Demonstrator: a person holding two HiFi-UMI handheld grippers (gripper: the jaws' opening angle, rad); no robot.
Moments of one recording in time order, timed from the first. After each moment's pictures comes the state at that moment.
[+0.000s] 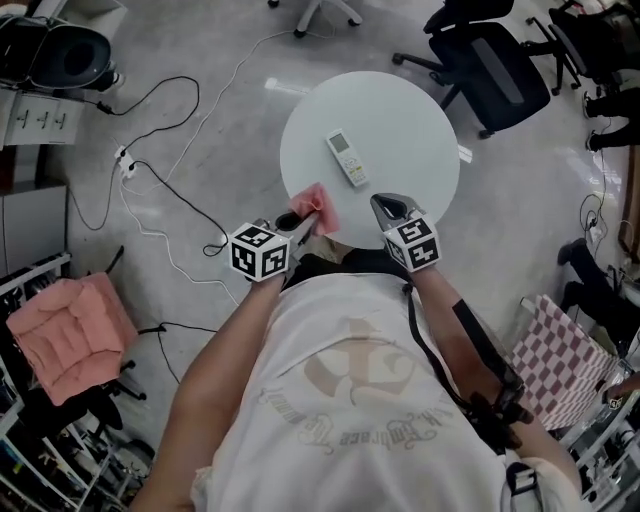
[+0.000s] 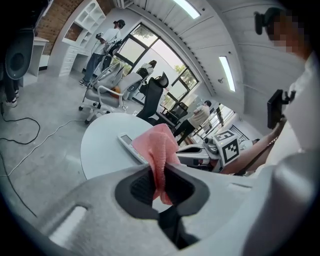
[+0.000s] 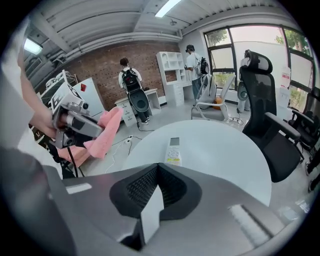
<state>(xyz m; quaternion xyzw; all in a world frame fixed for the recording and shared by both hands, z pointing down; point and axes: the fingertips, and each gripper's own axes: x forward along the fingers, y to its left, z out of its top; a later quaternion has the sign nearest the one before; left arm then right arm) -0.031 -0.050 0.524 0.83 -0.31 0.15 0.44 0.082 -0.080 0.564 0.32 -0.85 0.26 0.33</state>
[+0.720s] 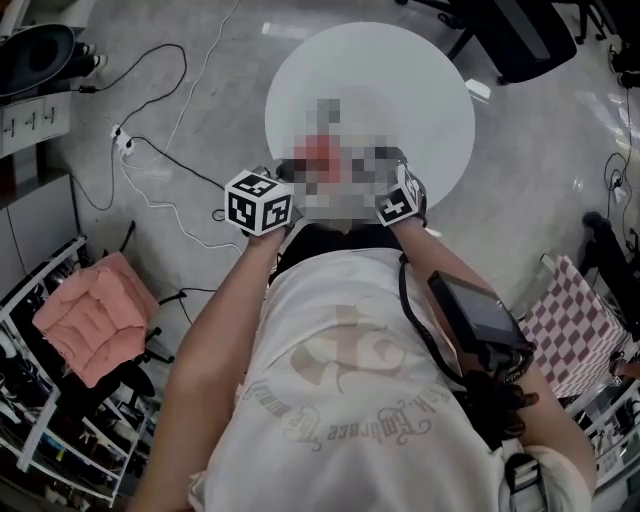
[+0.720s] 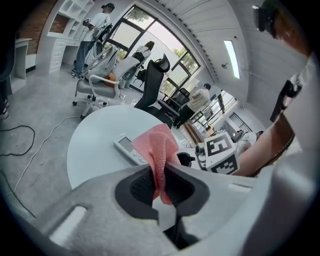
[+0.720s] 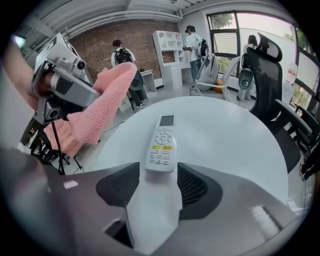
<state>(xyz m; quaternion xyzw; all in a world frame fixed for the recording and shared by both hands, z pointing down) 0.004 -0.111 0.562 0.82 -0.27 0.23 0.45 0.073 -0.109 0.648 0.31 -0.80 0.28 0.42</state>
